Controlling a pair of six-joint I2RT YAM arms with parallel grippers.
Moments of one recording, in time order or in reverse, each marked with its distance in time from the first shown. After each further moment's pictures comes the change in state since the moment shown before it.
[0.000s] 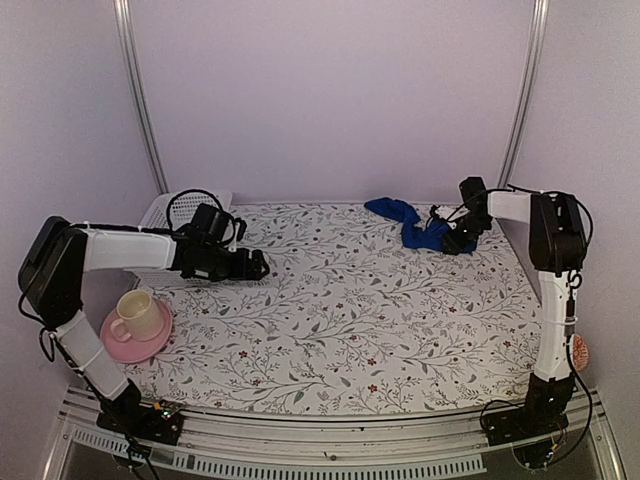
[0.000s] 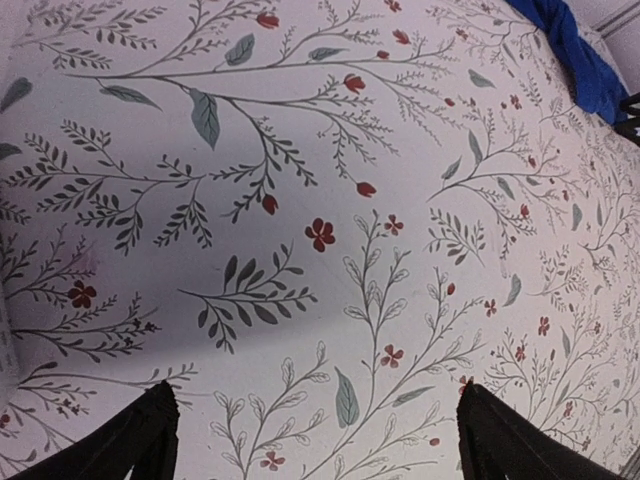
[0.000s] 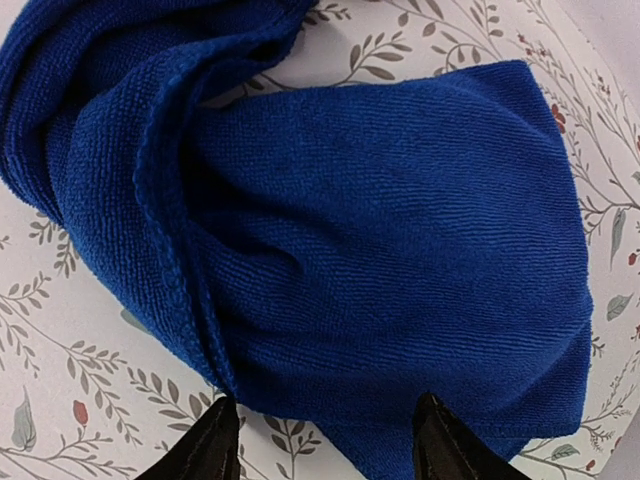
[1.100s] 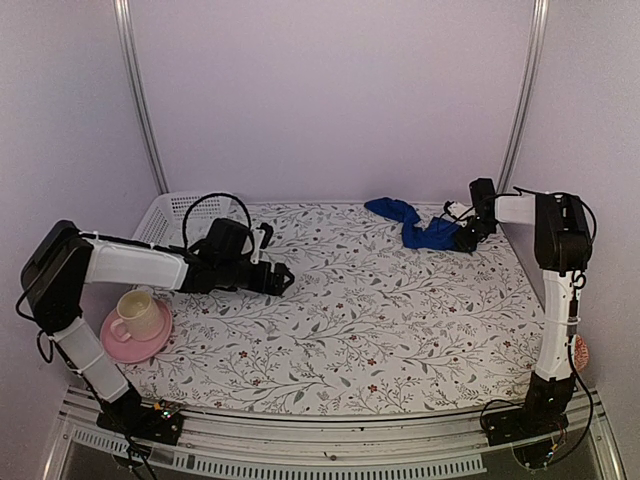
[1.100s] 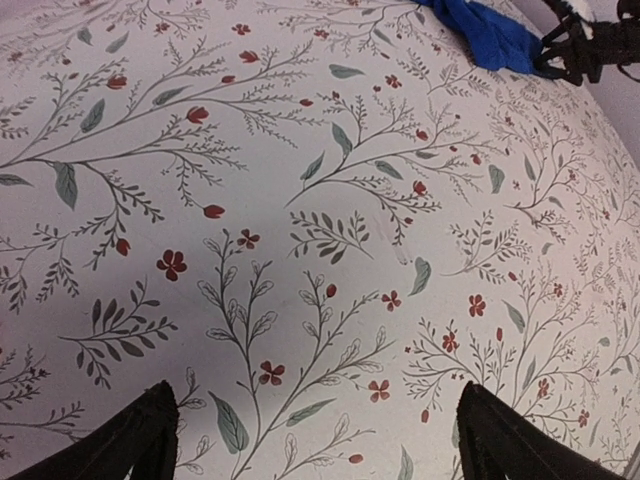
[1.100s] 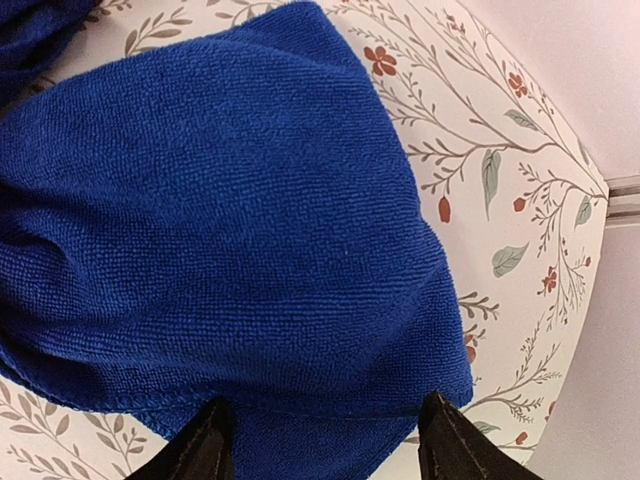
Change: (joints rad) left arm -0.172 -0.020 -0.106 0.248 -0.035 0.077; right arm -0.046 -0.008 -0.076 0.190 0.183 0.014
